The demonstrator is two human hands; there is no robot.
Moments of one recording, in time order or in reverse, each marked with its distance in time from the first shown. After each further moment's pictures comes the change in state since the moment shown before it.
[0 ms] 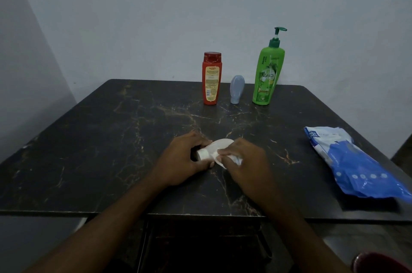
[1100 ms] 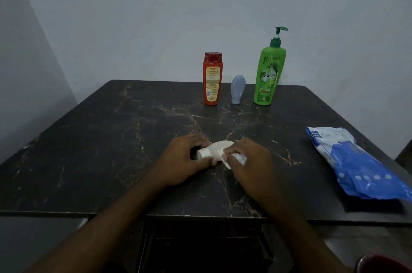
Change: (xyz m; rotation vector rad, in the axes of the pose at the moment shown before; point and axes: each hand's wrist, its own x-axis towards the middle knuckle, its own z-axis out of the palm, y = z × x) left_hand -0.002 0.006 -0.005 -0.063 -0.005 -0.031; right_hand 0.000 0.006 0.000 0.007 0.055 0.038
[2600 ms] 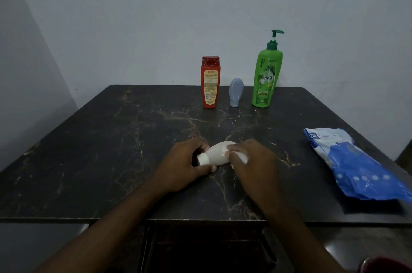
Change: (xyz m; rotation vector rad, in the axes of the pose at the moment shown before) left_hand 0.001 0.000 0.007 0.074 -0.034 -0.048; right_hand 0.001 -0.011 -0.007 -0.022 0.031 0.175
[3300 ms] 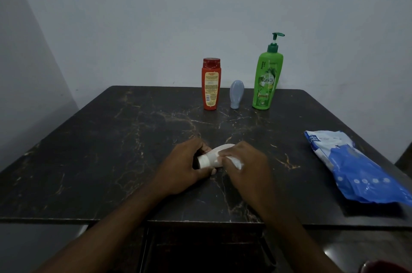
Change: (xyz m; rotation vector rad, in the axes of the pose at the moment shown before) left_hand -0.004 0.001 -0.001 -0.028 0.024 0.023; right_hand -0.003 0.000 0.008 -0.004 0.016 -0.212
